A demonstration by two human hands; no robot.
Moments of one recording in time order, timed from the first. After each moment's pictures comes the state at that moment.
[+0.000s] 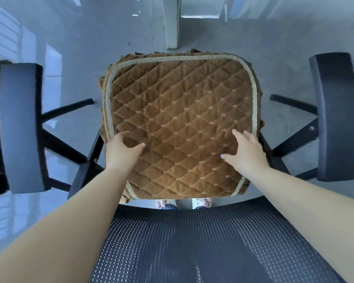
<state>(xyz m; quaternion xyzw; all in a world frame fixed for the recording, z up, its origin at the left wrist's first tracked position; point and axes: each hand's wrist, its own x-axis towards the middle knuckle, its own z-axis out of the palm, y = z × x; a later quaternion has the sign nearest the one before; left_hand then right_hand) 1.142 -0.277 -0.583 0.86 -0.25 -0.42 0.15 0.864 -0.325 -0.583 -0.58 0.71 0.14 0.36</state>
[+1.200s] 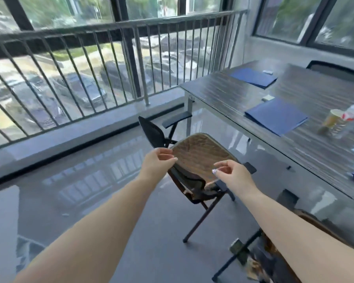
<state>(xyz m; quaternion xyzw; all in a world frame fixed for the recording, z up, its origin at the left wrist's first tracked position) 1.448 0.148 -0.167 0.80 -0.09 -0.18 0.57 1.329 -0.043 -0.188 -0.83 0.27 -0.08 0.47</state>
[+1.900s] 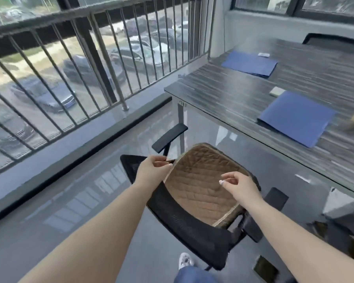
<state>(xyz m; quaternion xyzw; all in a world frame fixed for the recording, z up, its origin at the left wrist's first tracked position) 1.726 0.062 -0.215 0.82 -0.10 -0.25 0.51 1.557 -0.123 -0.262 -0.78 0.40 -0.06 0.47</state>
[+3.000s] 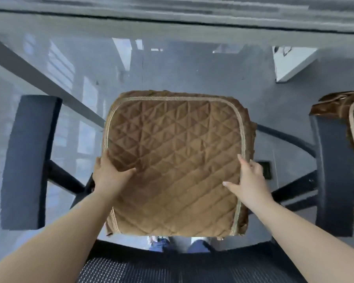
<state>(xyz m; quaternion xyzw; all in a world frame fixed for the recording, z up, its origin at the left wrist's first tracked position) 1.949 -0.168 -0.586 0.87 -0.29 -0.38 0.13 1.624 -0.203 -0.550 -0.54 0.75 0.09 0.37</state>
